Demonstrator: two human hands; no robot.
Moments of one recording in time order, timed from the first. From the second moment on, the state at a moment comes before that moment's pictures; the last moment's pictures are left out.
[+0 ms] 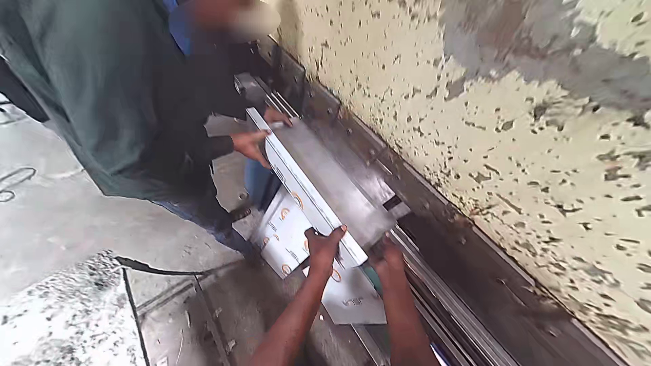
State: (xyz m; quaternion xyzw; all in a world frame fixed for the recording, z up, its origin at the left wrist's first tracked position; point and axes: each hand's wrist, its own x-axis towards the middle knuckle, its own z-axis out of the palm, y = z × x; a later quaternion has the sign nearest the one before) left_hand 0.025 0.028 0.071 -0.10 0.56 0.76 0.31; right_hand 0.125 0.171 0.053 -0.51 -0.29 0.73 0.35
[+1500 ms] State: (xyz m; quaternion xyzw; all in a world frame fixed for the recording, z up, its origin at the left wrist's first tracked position) left_hand 0.027 0.030 0.053 -0.10 0.56 0.76 0.32; right_hand 0.131 0.183 0.025 -0.51 -0.30 0.72 0.34
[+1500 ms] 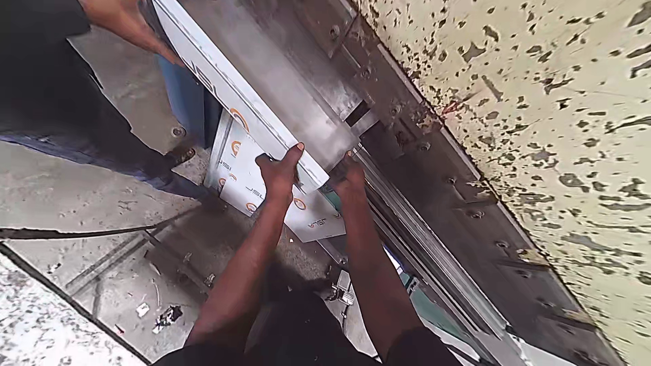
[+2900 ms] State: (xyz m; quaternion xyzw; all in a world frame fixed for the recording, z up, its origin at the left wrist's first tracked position) left_hand 0.029 0.031 0.053 -0.07 0.51 0.81 0.29; right_hand 0.131 0.185 0.030 -0.49 -0.29 0.75 0.34
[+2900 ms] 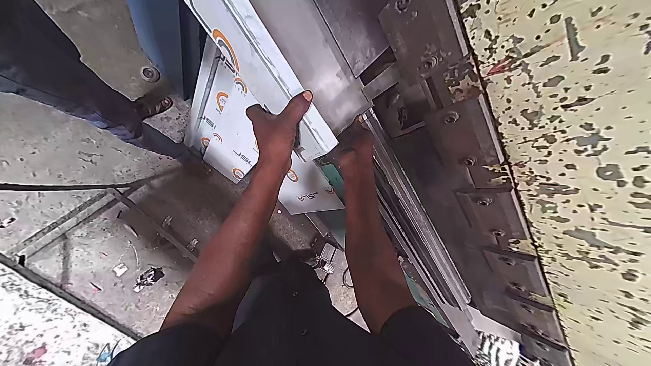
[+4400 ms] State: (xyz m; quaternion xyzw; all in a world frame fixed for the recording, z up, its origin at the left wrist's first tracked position) left_hand 0.028 0.034 0.050 -0.08 0.51 0.81 0.28; right_hand 0.134 0.191 0.027 -0.45 -0.31 0.77 0.32
